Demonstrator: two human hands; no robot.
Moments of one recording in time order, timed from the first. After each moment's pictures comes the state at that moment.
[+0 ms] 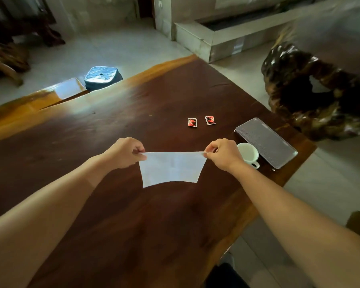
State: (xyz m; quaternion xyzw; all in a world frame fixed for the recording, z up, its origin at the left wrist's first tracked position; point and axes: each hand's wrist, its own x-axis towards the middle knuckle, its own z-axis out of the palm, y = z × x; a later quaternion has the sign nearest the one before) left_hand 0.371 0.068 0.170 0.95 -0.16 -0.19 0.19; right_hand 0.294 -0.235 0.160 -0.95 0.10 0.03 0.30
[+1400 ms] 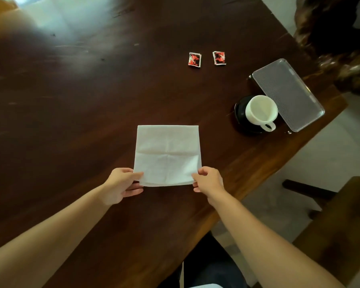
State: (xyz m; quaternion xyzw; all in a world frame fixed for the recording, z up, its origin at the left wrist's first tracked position) left_hand 0.269 0.040 -0.025 0.65 0.38 -0.39 0.53; right_hand 0.214 -0.201 -0.033 -0.73 0.42 0.22 0.49
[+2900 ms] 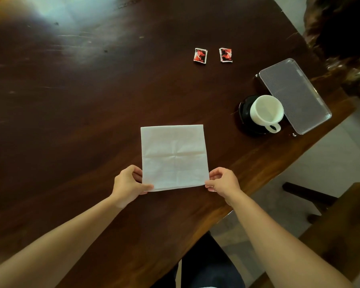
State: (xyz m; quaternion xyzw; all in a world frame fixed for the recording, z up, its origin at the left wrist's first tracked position) left_hand 0.234 0.033 -0.054 0.81 0.22 -0.31 0.45; right_hand 0.204 -0.251 -0.057 -0.76 0.38 0.27 0.45
